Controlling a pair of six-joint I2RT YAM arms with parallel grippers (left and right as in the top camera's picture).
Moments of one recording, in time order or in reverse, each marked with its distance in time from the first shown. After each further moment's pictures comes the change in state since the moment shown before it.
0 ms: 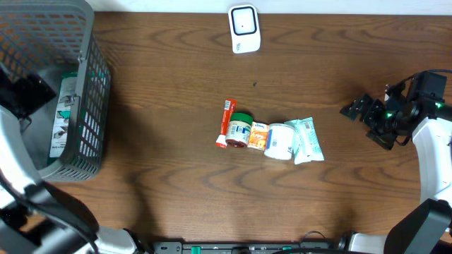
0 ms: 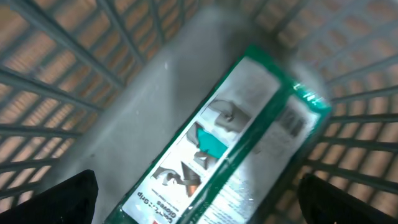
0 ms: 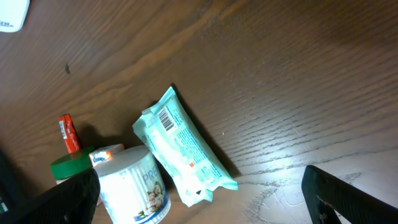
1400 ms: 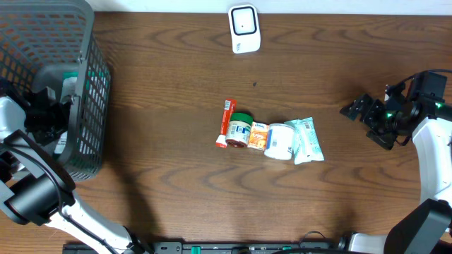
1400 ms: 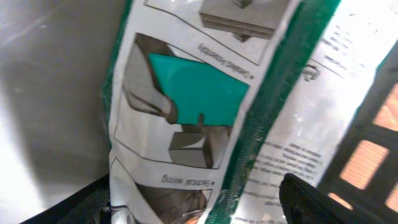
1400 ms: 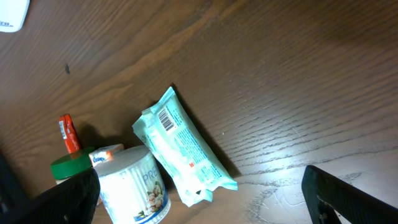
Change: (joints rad) left arm 0.031 0.352 0.007 -0.124 0.240 0.280; right arm 0.000 0.000 0.000 0.000 0.000 0.000
